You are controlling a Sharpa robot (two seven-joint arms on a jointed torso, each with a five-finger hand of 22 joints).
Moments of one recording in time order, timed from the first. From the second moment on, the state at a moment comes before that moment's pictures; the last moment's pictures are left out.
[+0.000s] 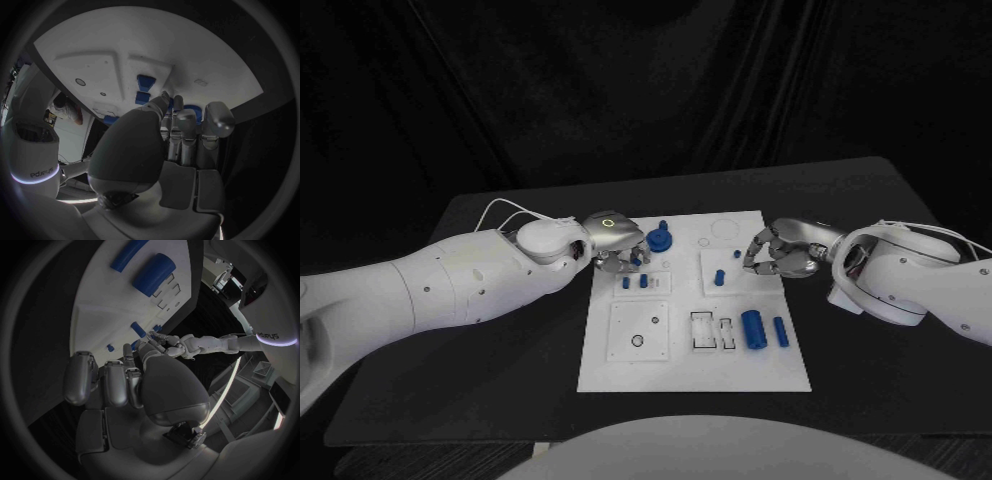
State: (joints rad) left arm 1.16 -0.57 -0.21 1.16 -1.78 -0.30 0.21; left_hand 1.53 -0.08 0.29 0.15 0.06 0.98 0.01 0.07 0.25 1.15 -0.03 0.20 0.31 1.28 -0.05 1.13 0.92 0.10 1.34 0.08 1.00 1.31; right arm 1.22 -1.02 -0.21 1.64 -1.24 -0.18 -0.08; right_hand 1.34 0.08 0.10 0.14 0.43 0.82 0.10 0.40 0.27 1.47 0.02 1.54 1.31 1.47 -0.05 1.37 1.22 0.07 1.47 0.06 1.23 1.31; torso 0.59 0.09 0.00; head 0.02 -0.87
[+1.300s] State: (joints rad) left arm 1.16 -0.56 -0.21 1.15 -1.78 -0.30 0.19; left_hand 1.54 -0.07 0.30 0.14 0.07 1.00 0.02 0.08 0.26 1.12 -0.02 0.19 0.32 1.27 -0.05 1.12 0.89 0.10 1.34 0.08 0.98 1.31; right arm 1.21 -1.02 -0.21 1.64 -1.24 -0.16 -0.09; right_hand 1.34 0.08 0.10 0.13 0.43 0.82 0.10 0.40 0.27 1.47 0.02 1.53 1.31 1.47 -0.05 1.37 1.22 0.07 1.47 0.06 1.23 1.31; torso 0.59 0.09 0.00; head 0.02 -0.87
